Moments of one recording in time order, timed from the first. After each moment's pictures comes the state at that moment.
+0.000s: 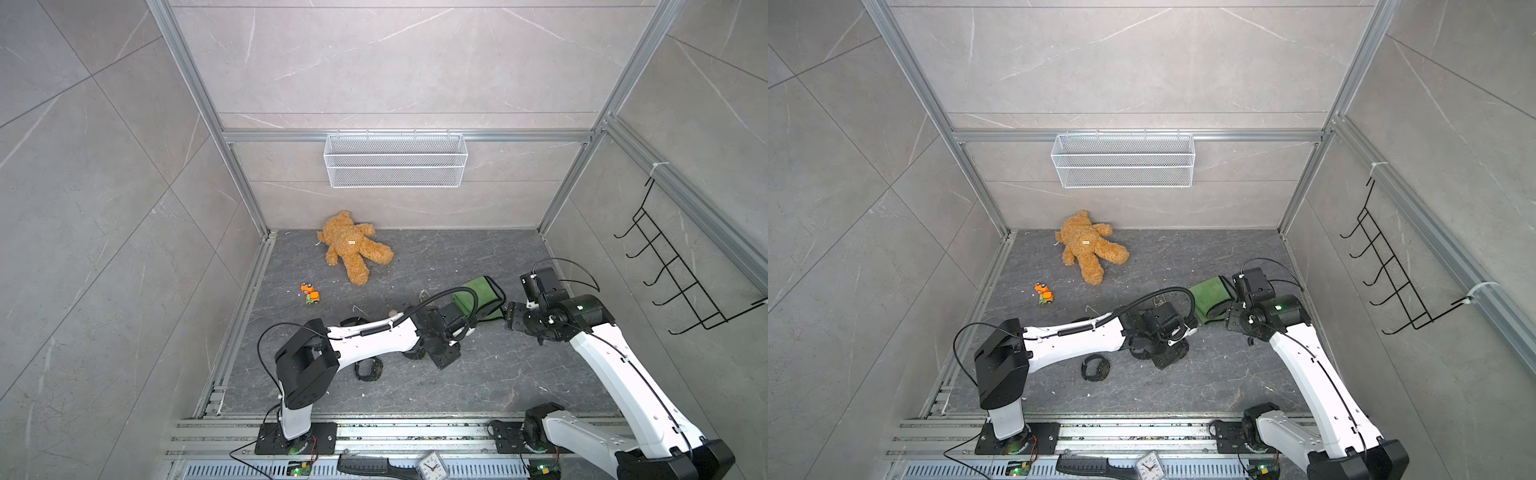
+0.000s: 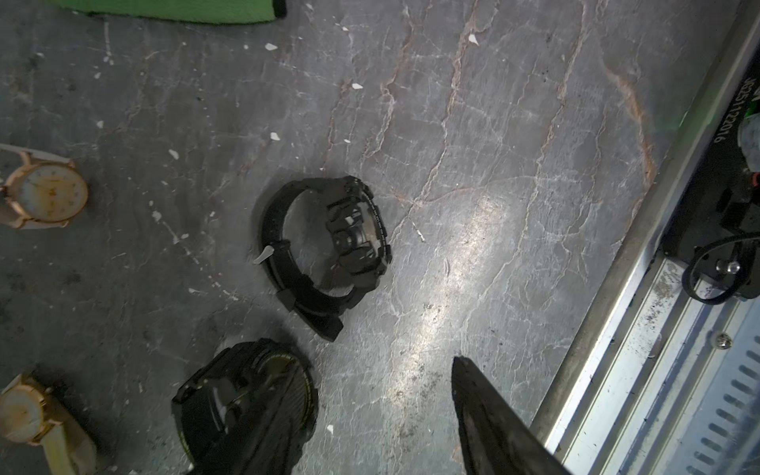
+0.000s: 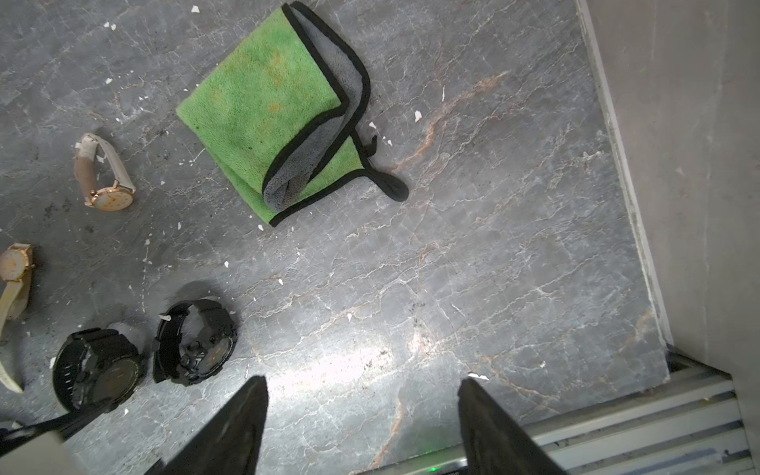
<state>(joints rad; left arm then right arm) -1.14 1.86 1.42 -0.69 0.05 0.00 0.25 1.06 1.13 -1.22 0.21 0.48</state>
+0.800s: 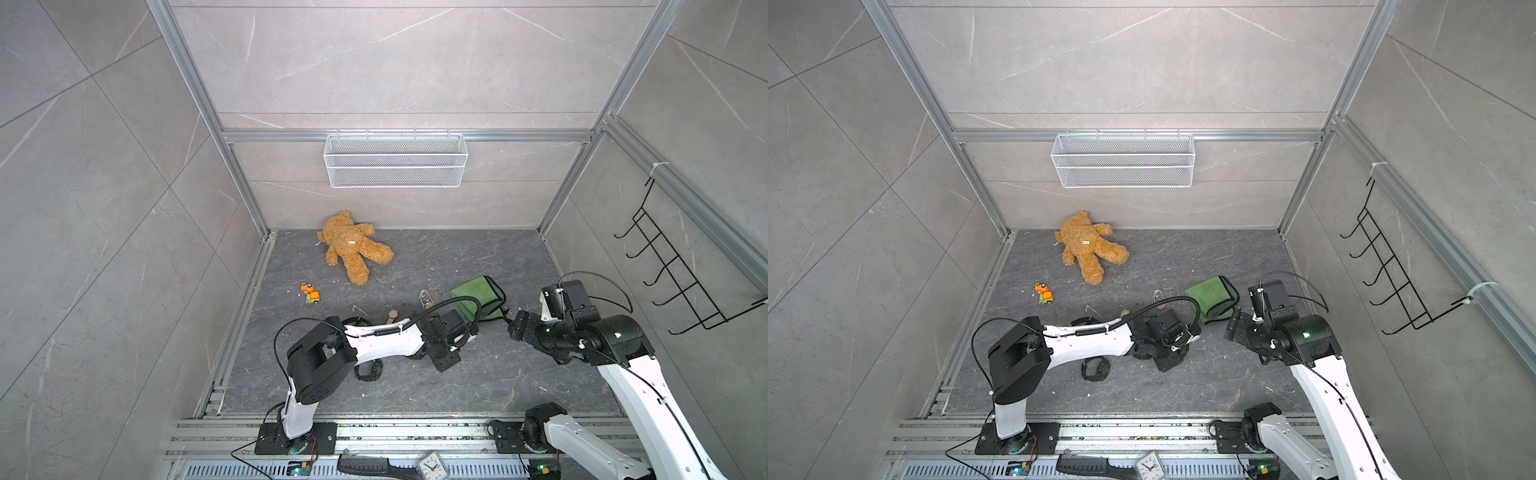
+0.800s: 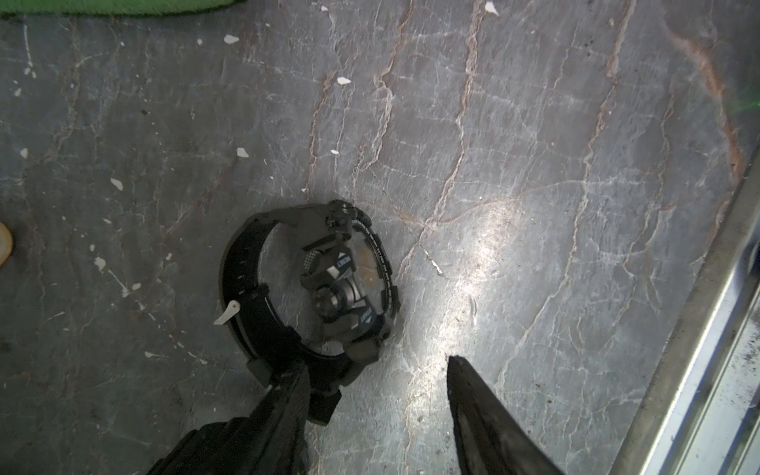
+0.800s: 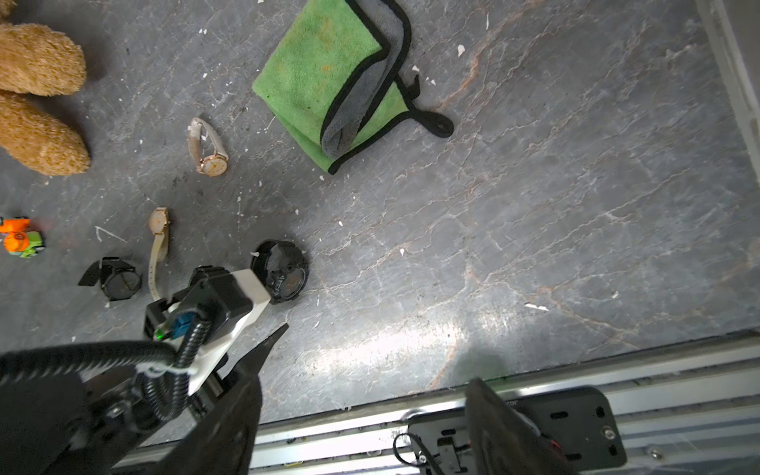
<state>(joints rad) -1.14 1.93 1.36 -0.54 0.05 0.06 0.25 0.90 1.19 -1.37 0.02 0.63</state>
